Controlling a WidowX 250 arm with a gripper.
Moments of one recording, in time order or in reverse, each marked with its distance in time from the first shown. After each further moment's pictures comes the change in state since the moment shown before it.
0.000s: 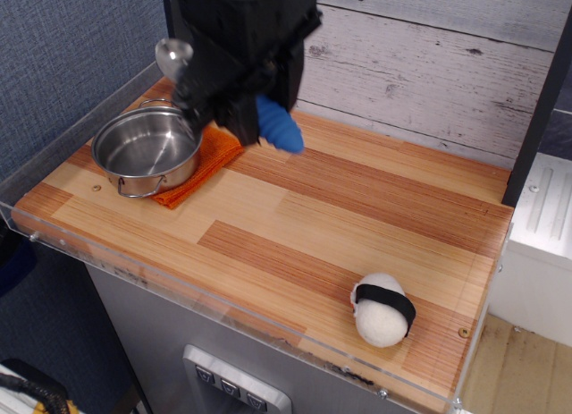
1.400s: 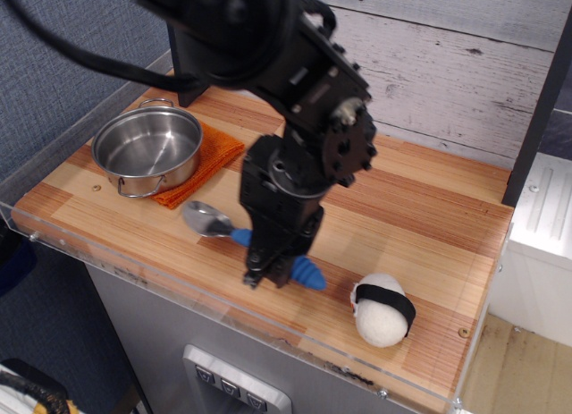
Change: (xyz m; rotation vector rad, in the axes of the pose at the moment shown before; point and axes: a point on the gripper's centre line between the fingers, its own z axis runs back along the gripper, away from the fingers) arm -0.046 0.026 -0.117 0.205 0.013 0.141
